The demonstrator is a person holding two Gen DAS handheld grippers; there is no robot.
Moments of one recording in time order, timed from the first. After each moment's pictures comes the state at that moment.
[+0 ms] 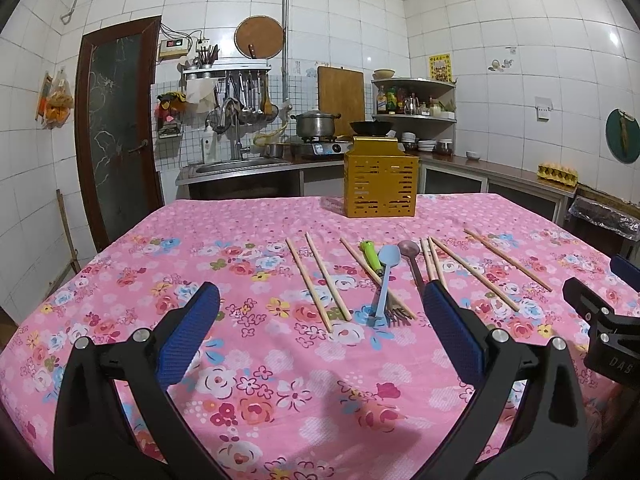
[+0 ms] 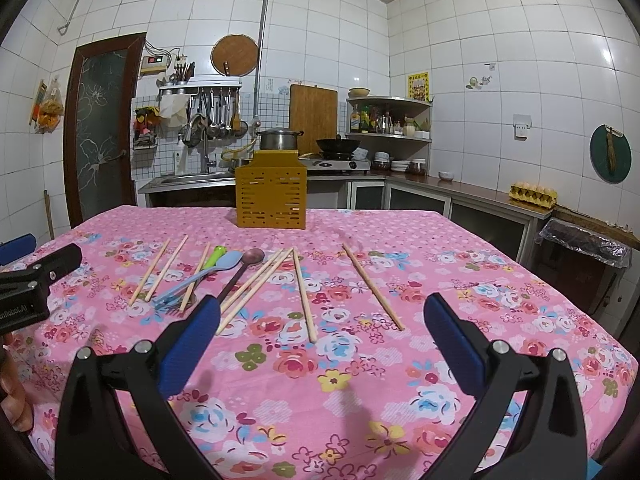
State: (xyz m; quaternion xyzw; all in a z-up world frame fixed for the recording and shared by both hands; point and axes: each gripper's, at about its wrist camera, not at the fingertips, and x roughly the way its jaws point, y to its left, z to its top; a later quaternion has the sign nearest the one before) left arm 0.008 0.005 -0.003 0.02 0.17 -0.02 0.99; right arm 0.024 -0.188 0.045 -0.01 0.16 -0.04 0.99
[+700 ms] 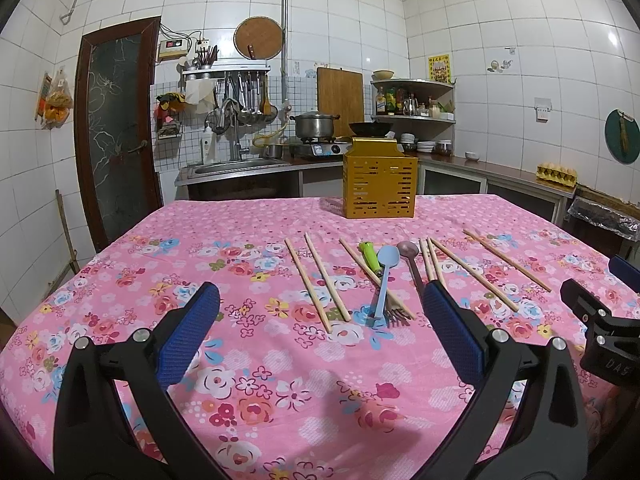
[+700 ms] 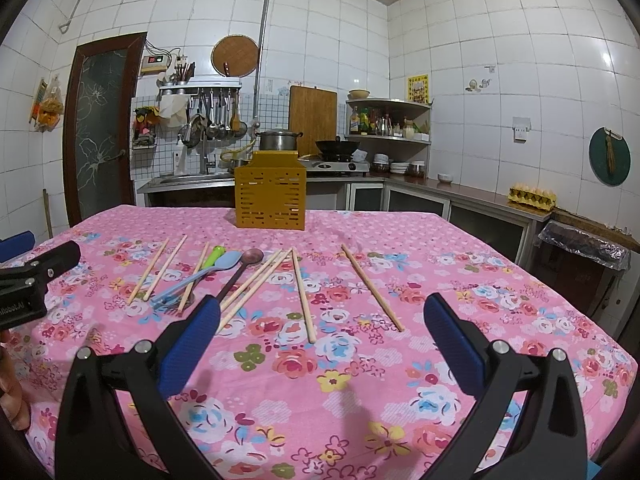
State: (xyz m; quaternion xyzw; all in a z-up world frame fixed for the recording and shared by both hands) left arm 0.009 0.006 -0.004 0.02 0.17 -0.02 0.99; right arm 0.026 -0.186 0.041 -0.01 0.16 -0.05 0.99
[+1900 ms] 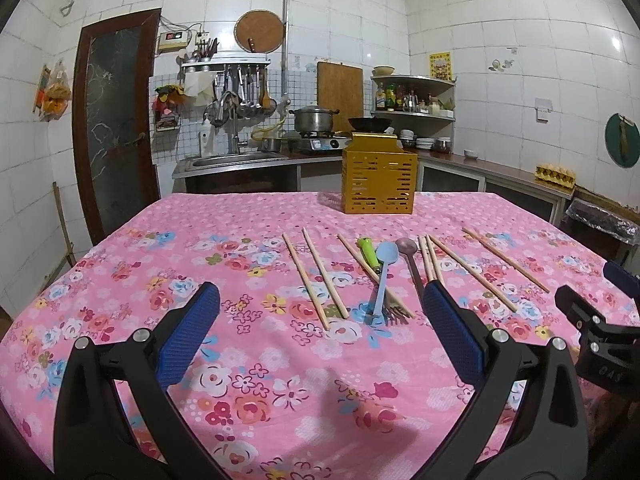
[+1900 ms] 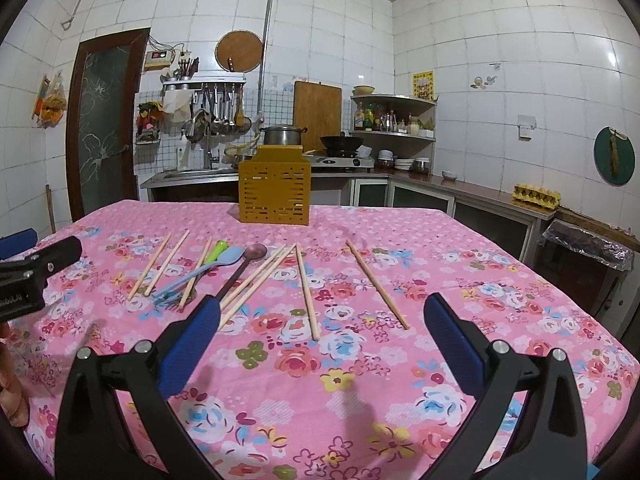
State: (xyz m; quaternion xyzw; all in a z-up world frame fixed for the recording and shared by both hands) left arm 0.014 0.008 -0.004 0.01 0.18 -0.02 0.98; right arm 0.031 -0.184 0.038 -0.02 0.17 -0.04 0.98
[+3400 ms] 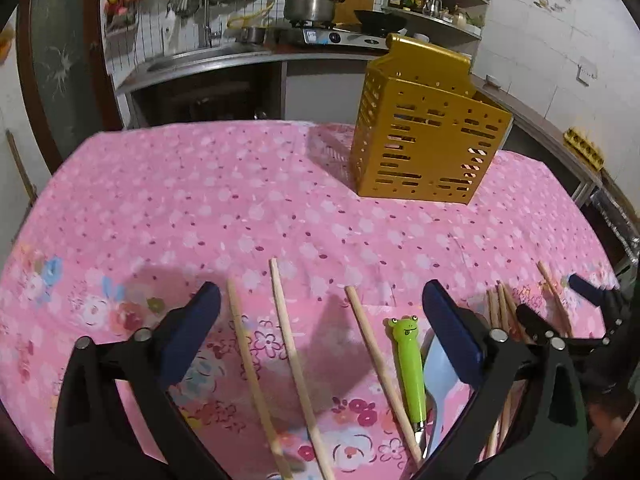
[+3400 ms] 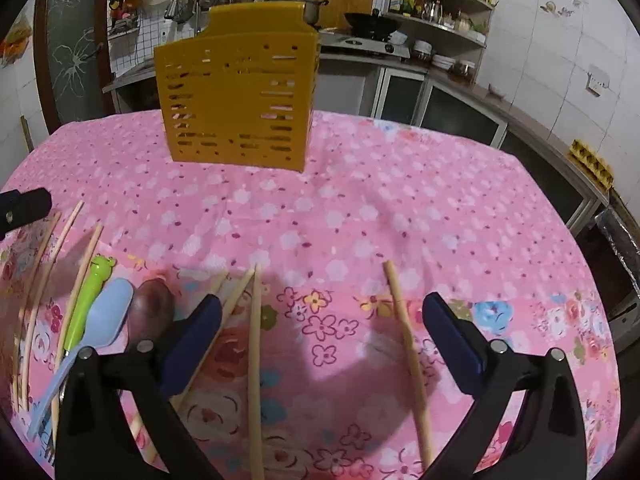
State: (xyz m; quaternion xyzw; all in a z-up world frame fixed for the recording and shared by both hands) left arm 0.309 0.009 -0.014 -0.04 0.40 -0.05 0.92; right arm 0.322 -0.197 0.003 -0.05 0.41 -0.02 0.91
